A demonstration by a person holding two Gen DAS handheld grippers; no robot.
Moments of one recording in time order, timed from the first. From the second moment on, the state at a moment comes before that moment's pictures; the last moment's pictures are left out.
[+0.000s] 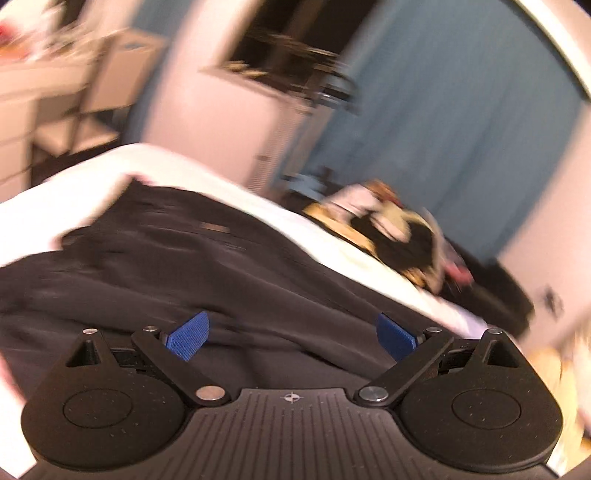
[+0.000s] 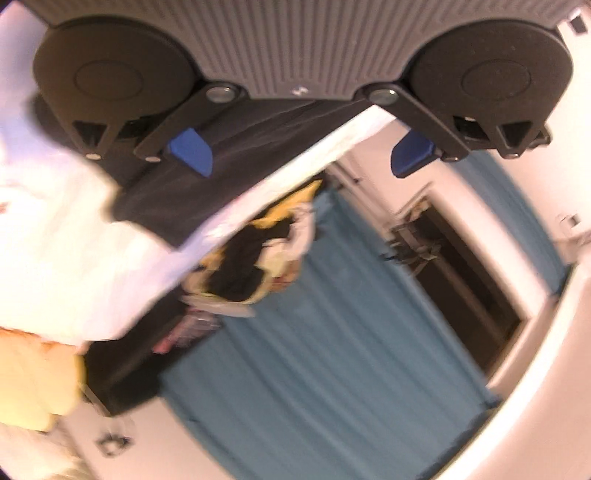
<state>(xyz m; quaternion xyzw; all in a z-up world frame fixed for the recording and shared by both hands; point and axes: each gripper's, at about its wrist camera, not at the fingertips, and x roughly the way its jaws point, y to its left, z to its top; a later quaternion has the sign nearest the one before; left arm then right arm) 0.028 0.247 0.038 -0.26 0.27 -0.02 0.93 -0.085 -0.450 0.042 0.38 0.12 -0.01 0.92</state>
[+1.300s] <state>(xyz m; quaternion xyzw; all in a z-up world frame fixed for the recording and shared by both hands) 0.029 0.392 -0.047 -0.49 0.34 0.11 0.80 -0.054 -0.533 -0.088 0.47 0.26 -0.13 0.83</state>
